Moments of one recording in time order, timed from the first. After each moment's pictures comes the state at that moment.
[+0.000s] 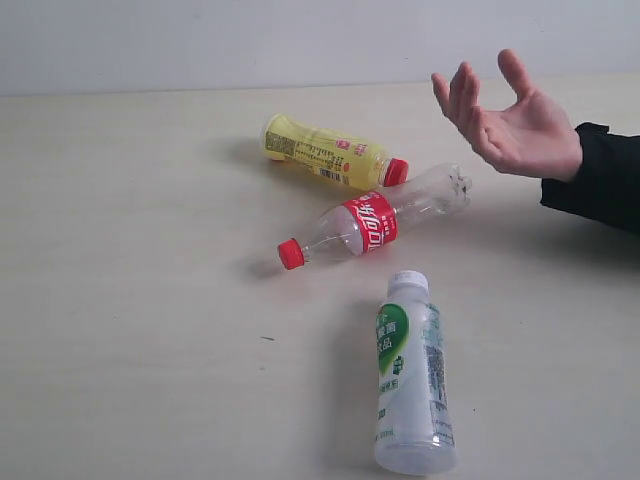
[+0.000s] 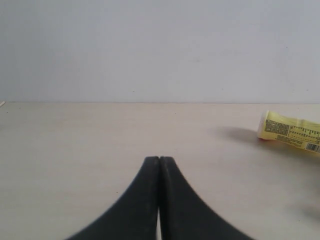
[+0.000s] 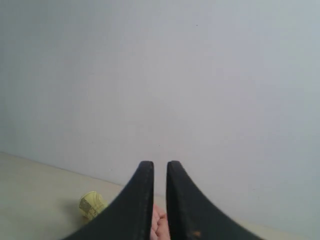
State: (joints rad) left arm 0.05 0.01 0.00 0.06 0.19 -0.08; right arm 0.36 0.00 -0.36 0.03 0.30 -0.13
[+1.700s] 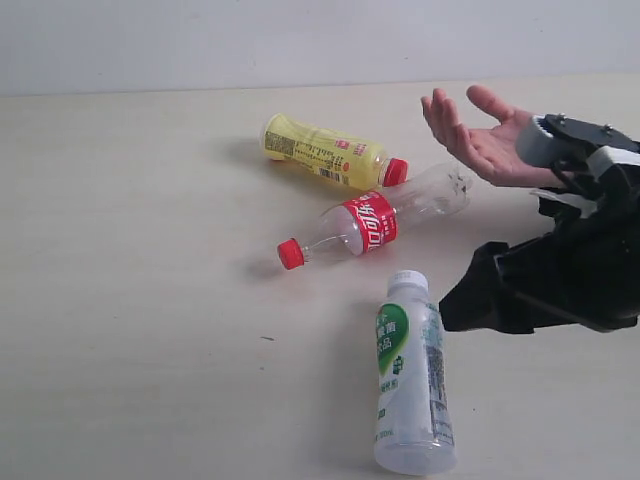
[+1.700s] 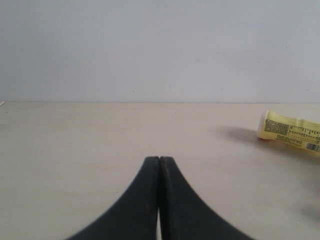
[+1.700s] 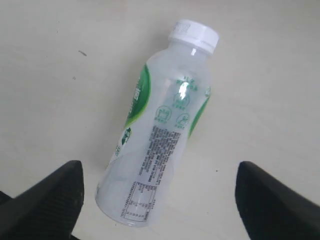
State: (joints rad) left arm 0.05 0.01 0.00 0.06 0.19 -0.08; right arm 0.36 1.20 -0.59 0.57 0.73 -0.23
